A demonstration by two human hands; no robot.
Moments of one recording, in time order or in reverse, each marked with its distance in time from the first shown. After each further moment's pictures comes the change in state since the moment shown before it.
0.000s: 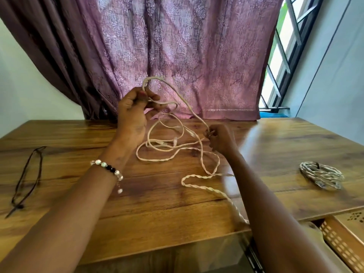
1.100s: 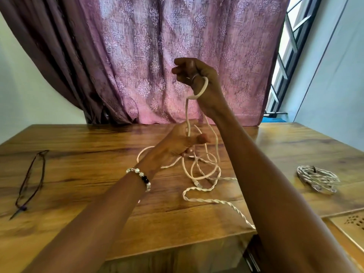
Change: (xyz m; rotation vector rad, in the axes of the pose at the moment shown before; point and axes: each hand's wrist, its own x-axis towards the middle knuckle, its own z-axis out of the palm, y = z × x) left_hand -0.034 -0.036 0.048 0.238 -0.539 -0.498; right_hand 0.035 -0.151 -0.045 0.838 -0.129 -0.556
